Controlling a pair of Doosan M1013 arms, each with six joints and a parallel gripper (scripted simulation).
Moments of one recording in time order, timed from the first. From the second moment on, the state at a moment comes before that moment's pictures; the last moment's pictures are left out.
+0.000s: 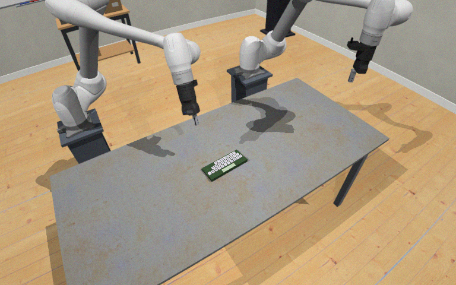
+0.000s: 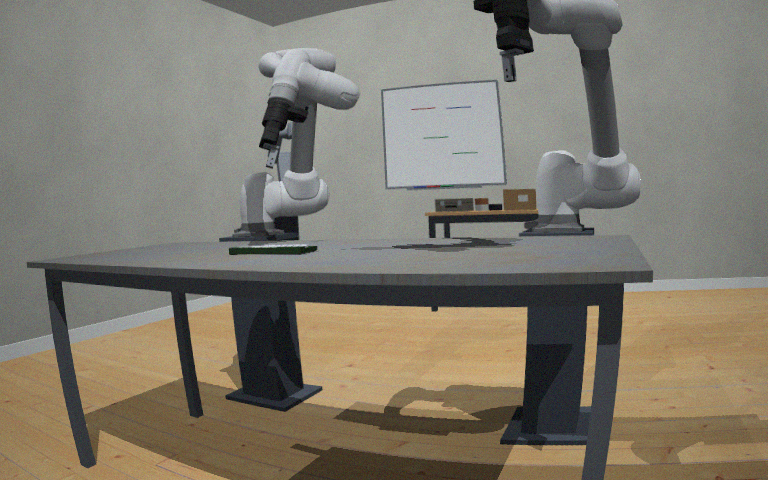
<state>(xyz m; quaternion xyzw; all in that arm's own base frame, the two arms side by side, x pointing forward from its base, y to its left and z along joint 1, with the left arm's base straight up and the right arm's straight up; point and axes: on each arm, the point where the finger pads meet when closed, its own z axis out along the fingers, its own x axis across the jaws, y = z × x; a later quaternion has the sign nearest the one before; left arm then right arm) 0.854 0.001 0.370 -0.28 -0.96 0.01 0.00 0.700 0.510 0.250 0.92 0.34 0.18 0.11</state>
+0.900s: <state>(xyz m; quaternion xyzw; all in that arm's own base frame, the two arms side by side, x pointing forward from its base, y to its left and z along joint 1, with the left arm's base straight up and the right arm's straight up) 0.872 -0.350 0.255 -0.52 -0.85 0.11 0.08 0.744 0.338 0.252 0.93 0.30 0.13 0.13</state>
